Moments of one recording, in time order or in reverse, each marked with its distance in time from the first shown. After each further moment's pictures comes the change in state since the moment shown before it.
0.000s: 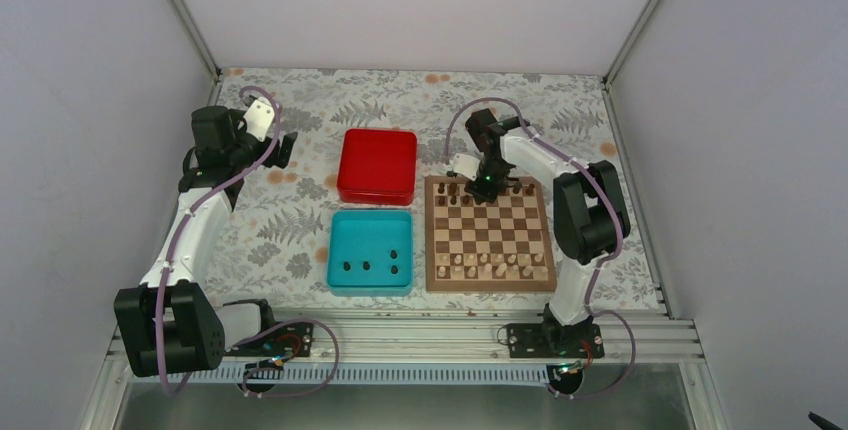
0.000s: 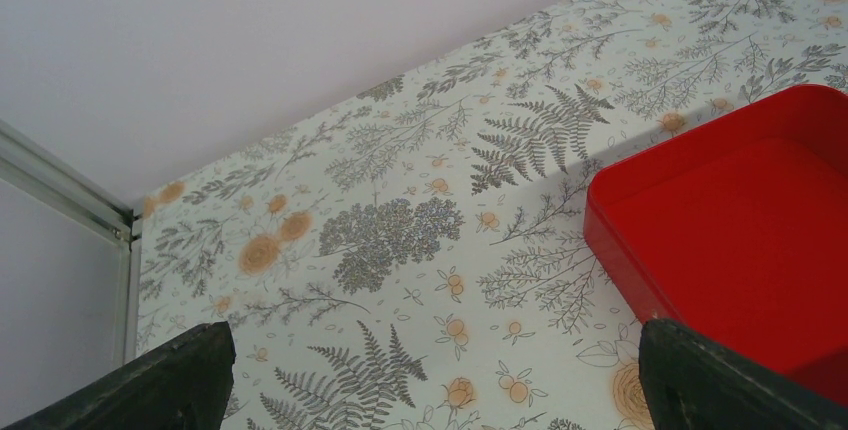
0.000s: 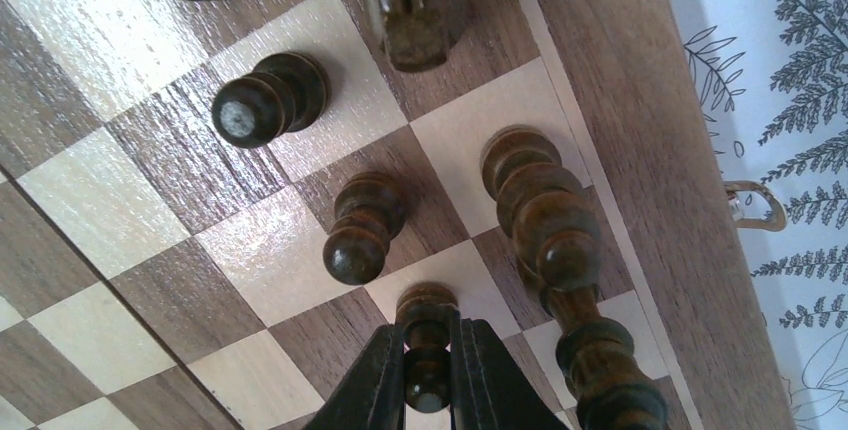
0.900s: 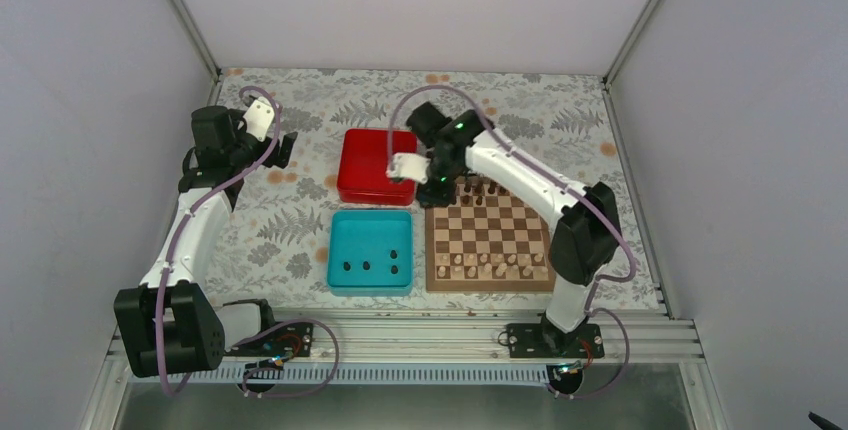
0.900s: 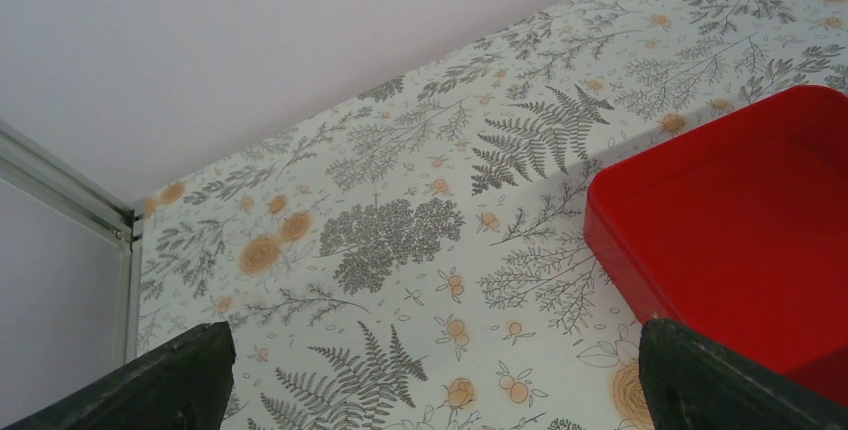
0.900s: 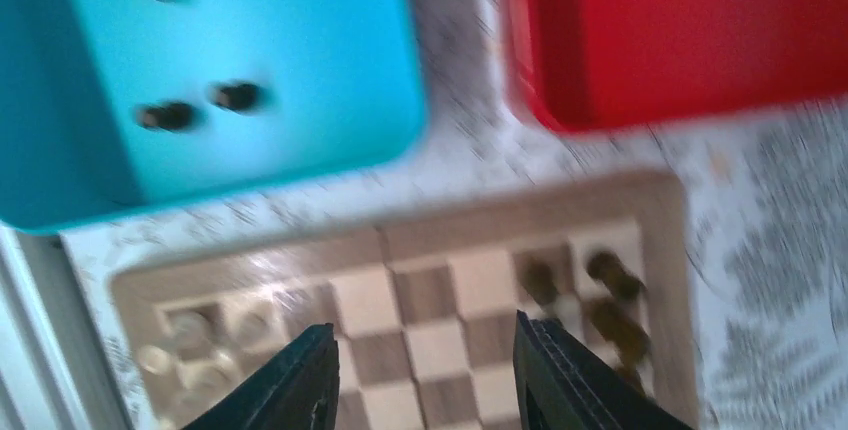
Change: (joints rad) left arm 0.000 -0.001 0.000 0.000 0.000 0.000; right arm 0.275 -0.070 0.269 -0.186 -0.080 0.045
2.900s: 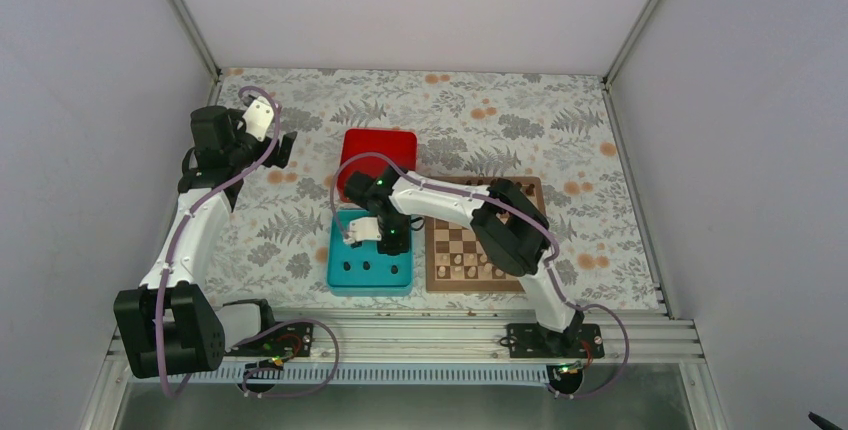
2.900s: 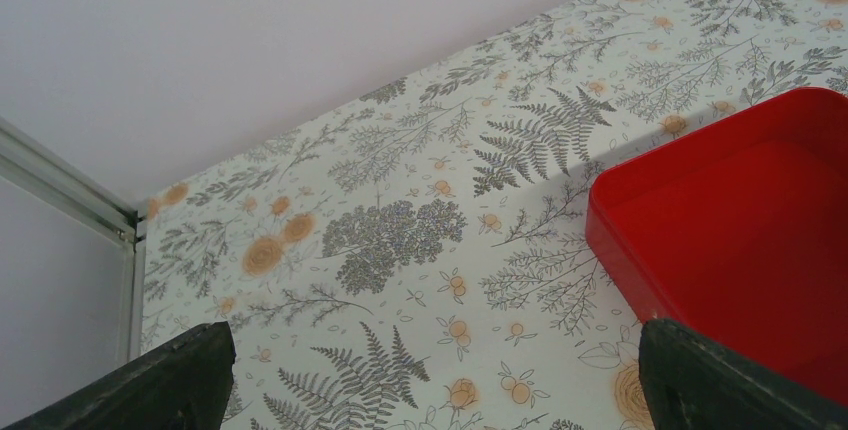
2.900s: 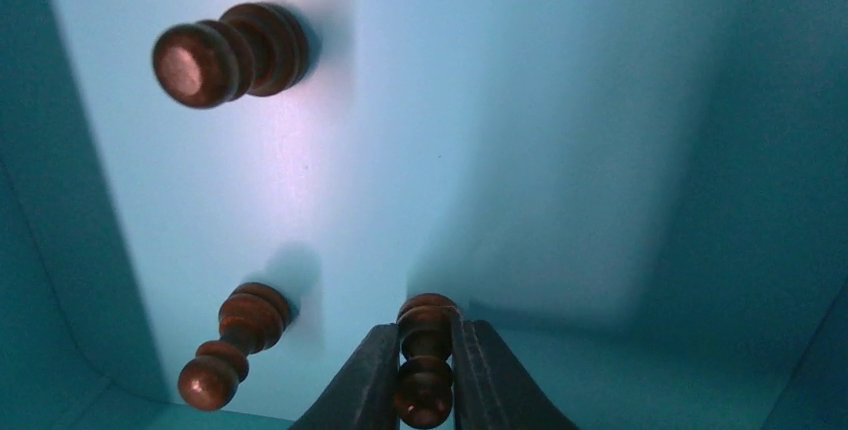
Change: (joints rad) left arm 0.002 -0.005 0.000 0.000 -0.001 0.000; right arm 0.349 0.344 0.016 0.109 0.051 0.036
